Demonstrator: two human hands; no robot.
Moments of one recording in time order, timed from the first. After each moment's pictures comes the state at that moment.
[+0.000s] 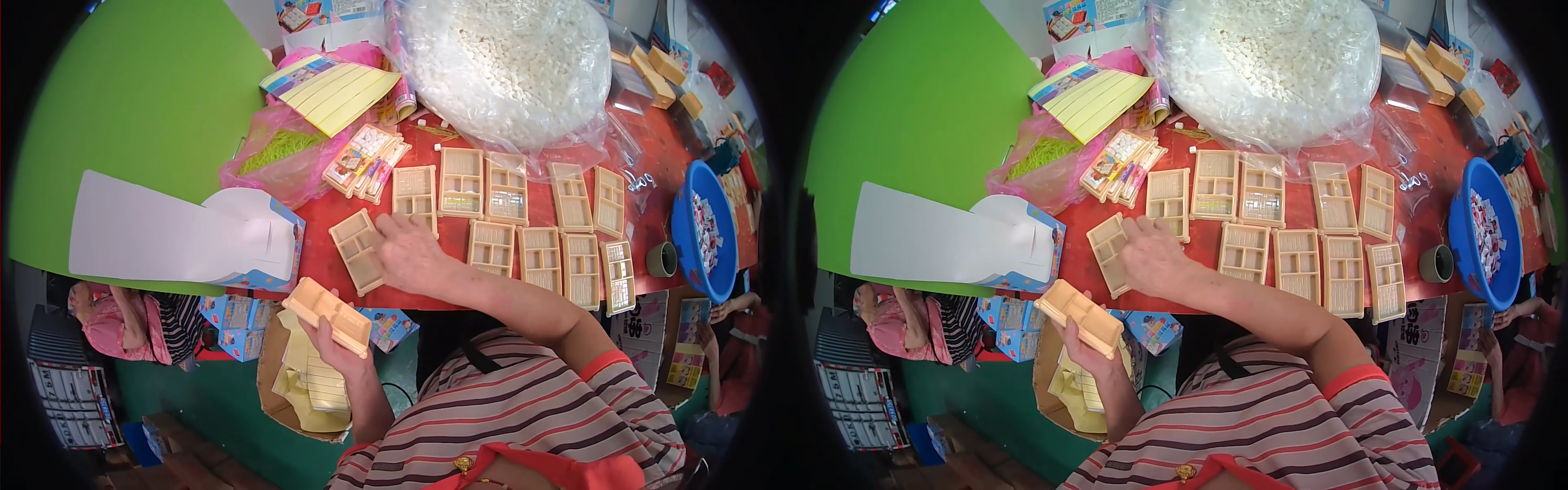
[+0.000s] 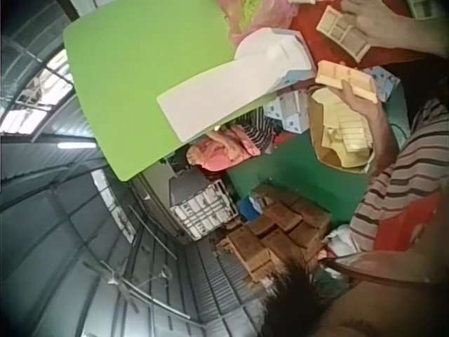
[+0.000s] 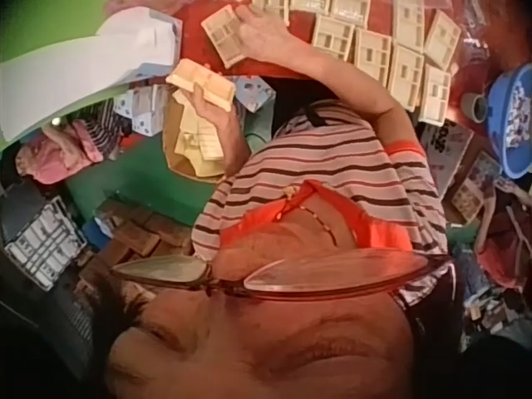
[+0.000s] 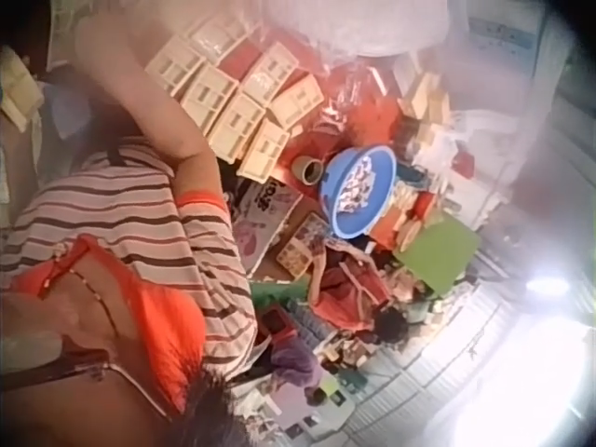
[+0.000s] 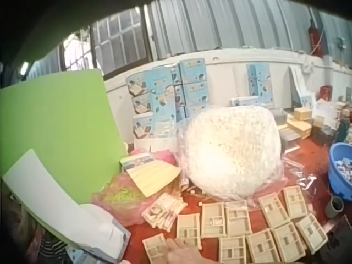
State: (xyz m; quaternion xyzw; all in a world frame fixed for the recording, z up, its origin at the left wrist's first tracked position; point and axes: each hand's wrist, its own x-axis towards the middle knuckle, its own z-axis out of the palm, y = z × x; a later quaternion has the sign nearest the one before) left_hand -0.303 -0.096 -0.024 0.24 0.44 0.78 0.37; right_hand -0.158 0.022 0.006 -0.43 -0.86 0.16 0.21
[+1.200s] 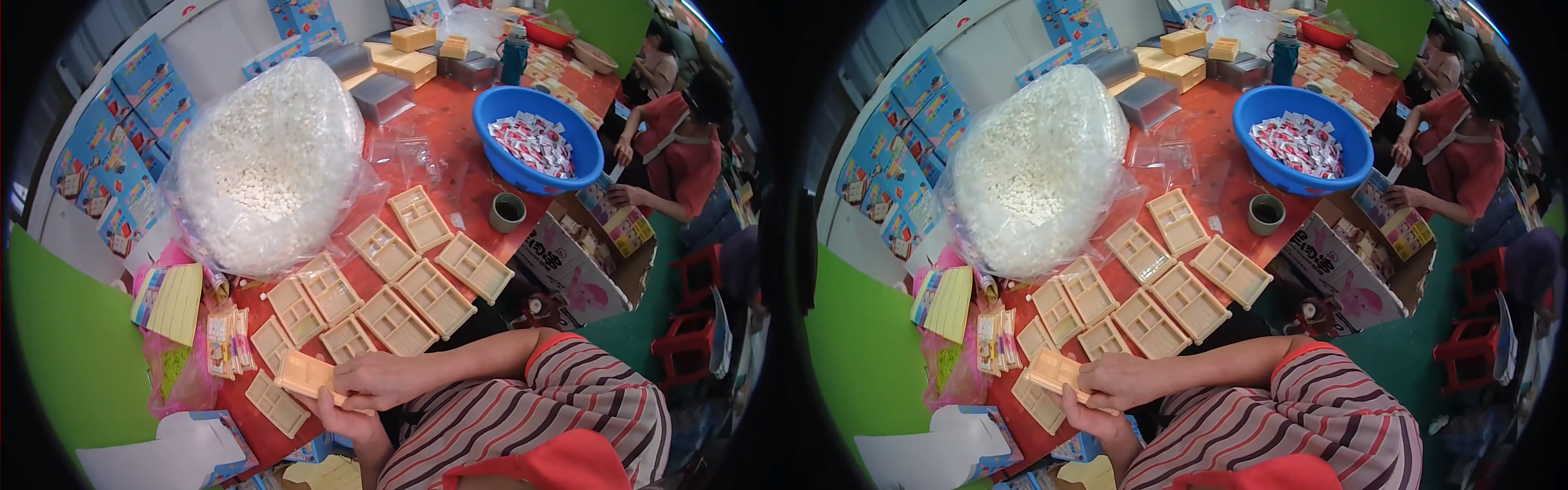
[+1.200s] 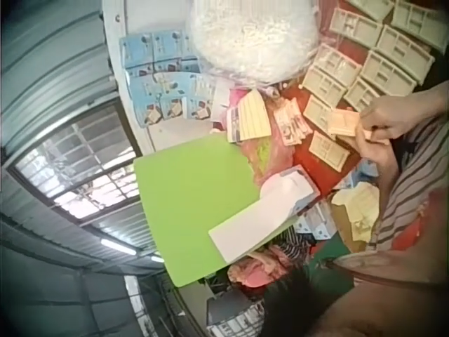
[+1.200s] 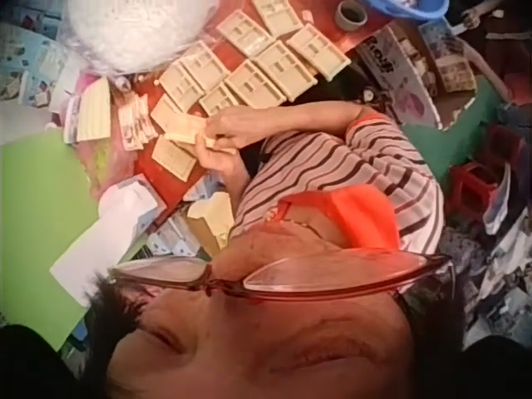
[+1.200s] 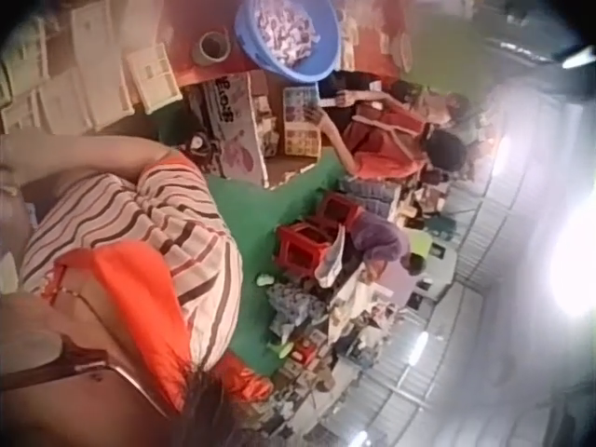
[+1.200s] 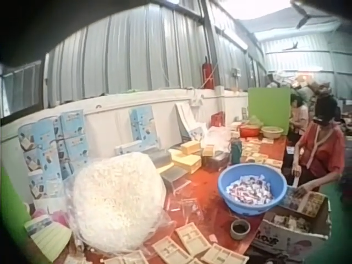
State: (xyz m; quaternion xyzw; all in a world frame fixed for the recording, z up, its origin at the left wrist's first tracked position) left_hand -0.140 -0.064 0.003 0.33 0.33 0.64 0.61; right_hand -0.018 -0.065 0.027 -0.38 -0.77 0.32 0.41
